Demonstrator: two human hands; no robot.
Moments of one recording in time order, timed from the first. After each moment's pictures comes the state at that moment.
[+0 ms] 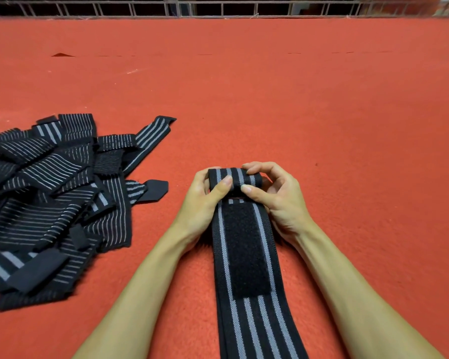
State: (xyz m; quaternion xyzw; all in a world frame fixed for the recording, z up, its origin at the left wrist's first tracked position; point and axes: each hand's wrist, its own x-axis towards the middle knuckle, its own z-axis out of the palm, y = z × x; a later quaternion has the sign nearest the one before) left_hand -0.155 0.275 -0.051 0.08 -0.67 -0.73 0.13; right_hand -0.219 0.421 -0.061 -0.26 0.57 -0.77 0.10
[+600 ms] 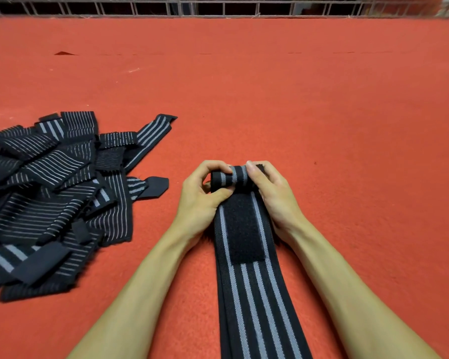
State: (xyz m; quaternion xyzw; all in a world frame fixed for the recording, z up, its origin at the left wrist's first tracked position) left_hand -0.150 0.277 -0.047 0.00 -0.70 -0.68 0.21; right_hand -0.209 0.411 -0.047 -0.19 0.66 -0.72 0.10
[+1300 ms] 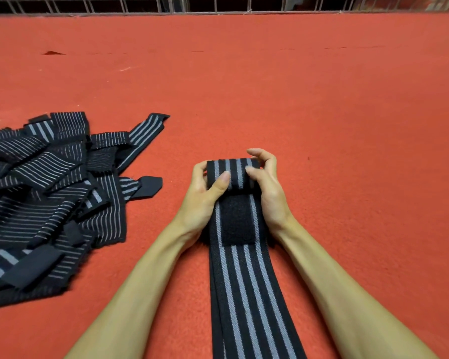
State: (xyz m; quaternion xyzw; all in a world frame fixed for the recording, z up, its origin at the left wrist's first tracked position) left_hand -0.151 0.286 -0.051 0.03 -0.67 -0.73 0.13; right_hand -0.203 0.408 -0.049 -0.23 0.57 -0.78 0.09
